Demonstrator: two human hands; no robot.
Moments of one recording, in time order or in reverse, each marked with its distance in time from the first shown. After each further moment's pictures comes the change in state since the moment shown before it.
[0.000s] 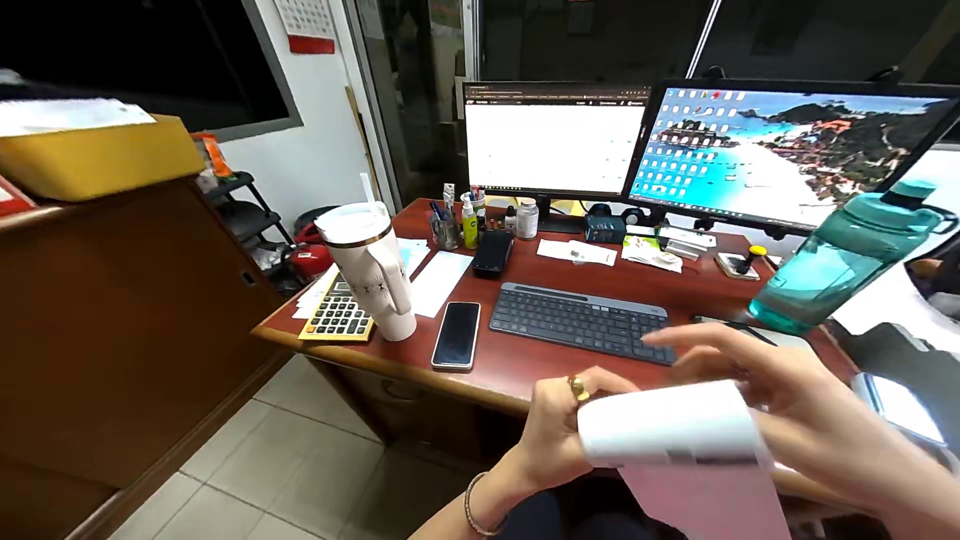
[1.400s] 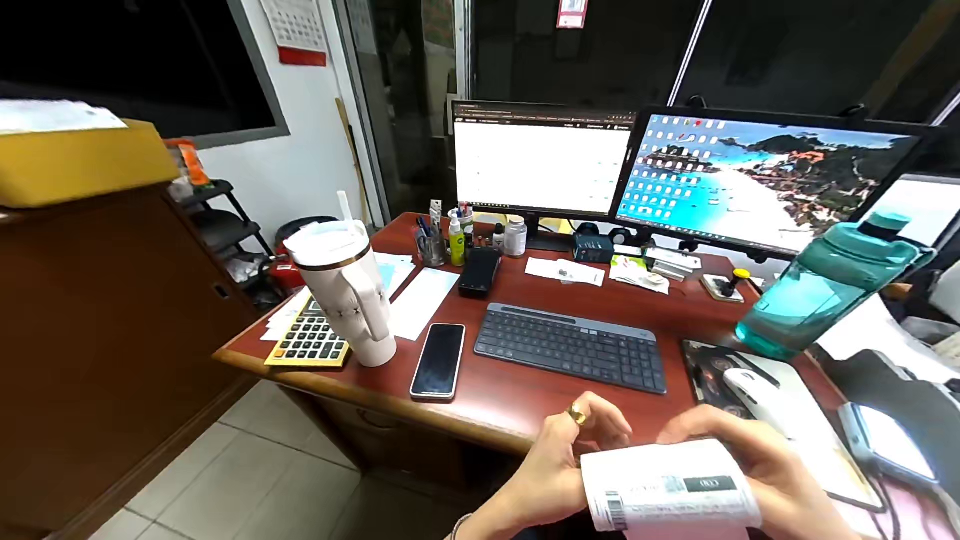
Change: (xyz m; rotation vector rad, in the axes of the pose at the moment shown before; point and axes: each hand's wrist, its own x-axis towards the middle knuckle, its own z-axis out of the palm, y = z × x) left_hand -0.007 -0.033 0.004 -0.233 -0.133 -0.291; right_hand -0.030 0.052 0.028 0.360 0.104 -0.032
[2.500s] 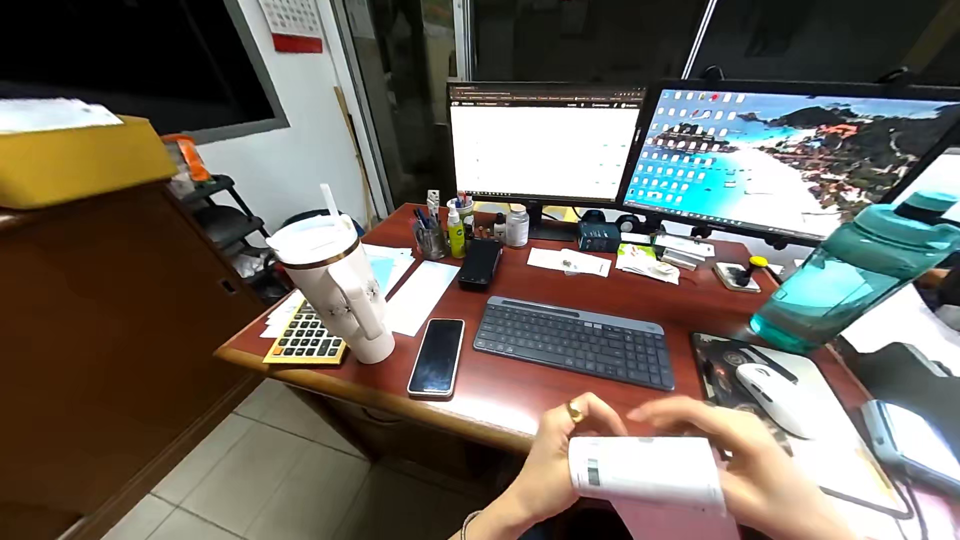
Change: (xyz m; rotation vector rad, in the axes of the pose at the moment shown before) left_hand 0.000 -0.024 0.003 -0.057 0.137 -0.011; right_hand 0.002 0.025 -0.007 -0.212 -0.073 0.002
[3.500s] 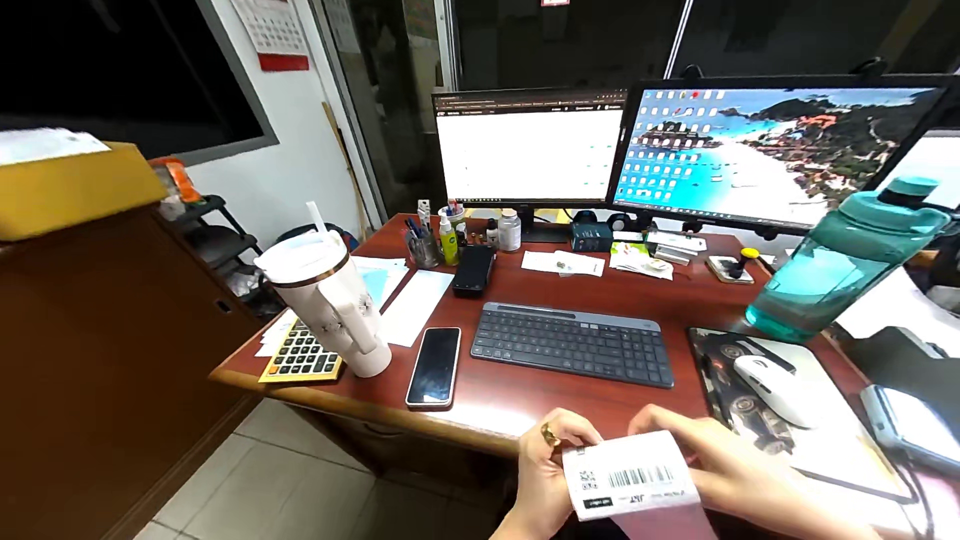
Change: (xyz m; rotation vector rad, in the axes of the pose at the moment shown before) left_hand -0.025 -0.022 0.001 0.128 0.221 0.056; right_hand -0.009 0.013 0.000 0.020 -0.205 0.245
